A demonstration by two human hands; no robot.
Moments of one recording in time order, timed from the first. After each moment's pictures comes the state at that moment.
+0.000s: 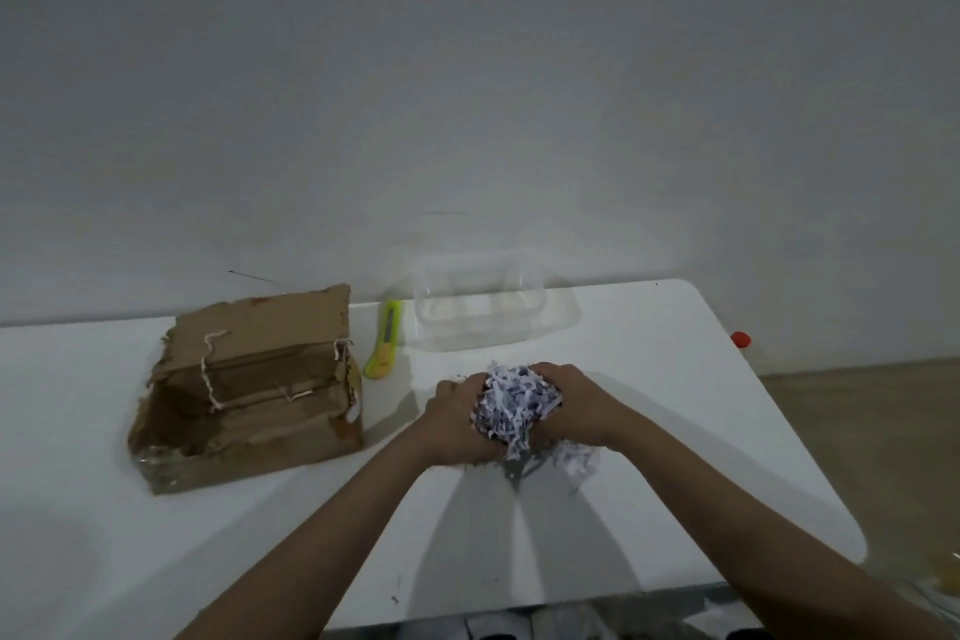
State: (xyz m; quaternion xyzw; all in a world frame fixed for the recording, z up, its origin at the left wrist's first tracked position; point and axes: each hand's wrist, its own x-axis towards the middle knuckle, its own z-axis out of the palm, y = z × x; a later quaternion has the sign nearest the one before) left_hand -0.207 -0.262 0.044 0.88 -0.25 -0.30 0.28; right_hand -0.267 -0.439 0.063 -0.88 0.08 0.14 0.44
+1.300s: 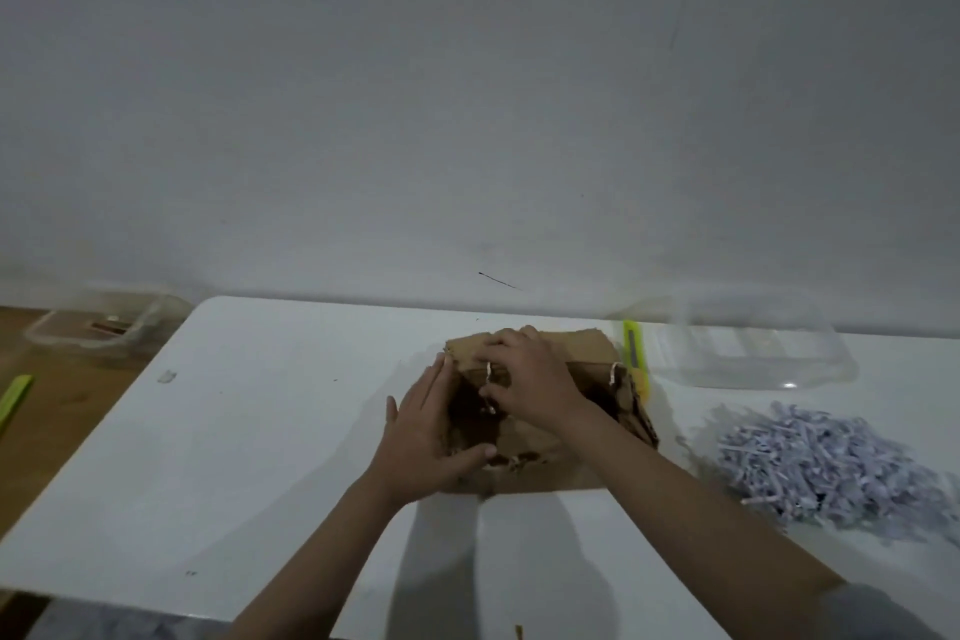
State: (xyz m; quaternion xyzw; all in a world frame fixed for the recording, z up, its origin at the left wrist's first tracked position) left_hand -0.118 0.065 0.023 0.93 -0.21 -0.05 0.29; right_hand -0.096 -0.120 0.059 -0.96 -0.13 -0.06 0.24
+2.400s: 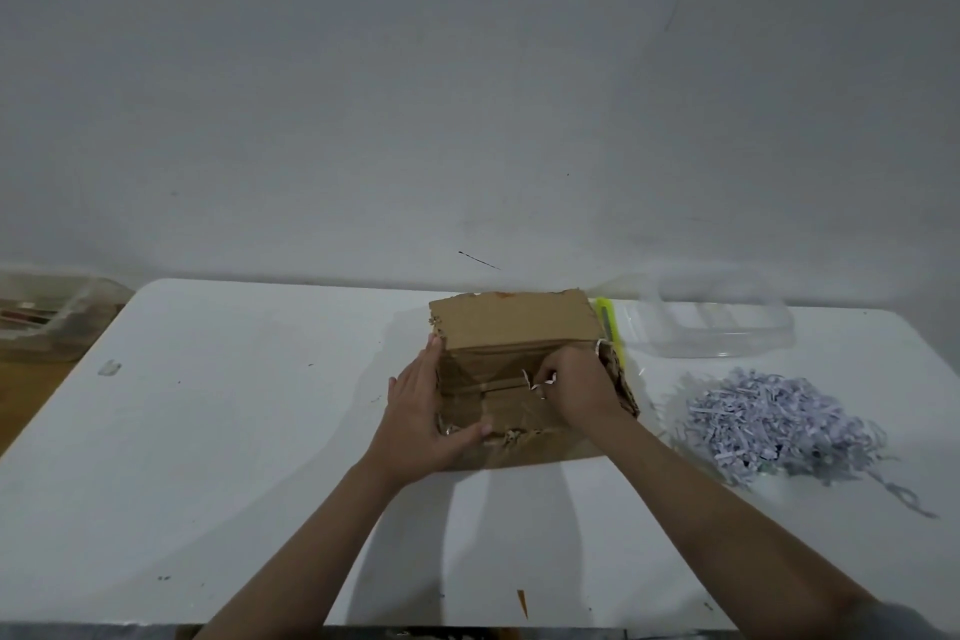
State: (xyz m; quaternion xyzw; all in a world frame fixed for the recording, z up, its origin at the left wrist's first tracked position) left_hand -0.115 0.065 0.011 0.89 -0.23 -0.03 0.40; right_hand -0.127 -0.154 0.036 -0.96 0.11 0.02 0.25
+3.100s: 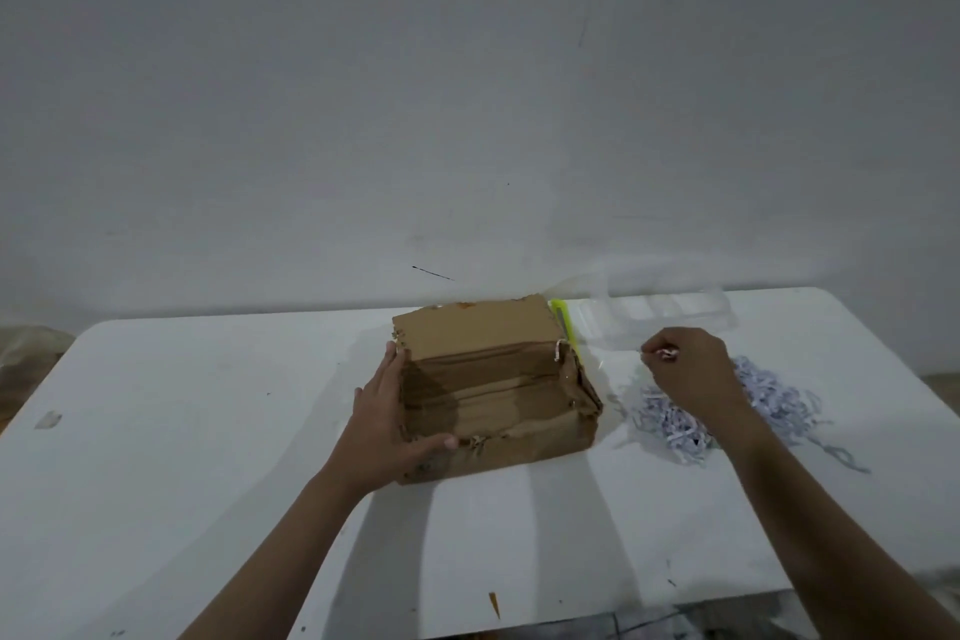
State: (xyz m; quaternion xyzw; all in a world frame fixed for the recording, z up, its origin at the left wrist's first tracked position) left_hand -0.107 0.065 0.023 0.88 -0.26 -0.07 0.39; right_hand -0.201 -0.274 0.087 -0.91 0.27 -0.14 0.27
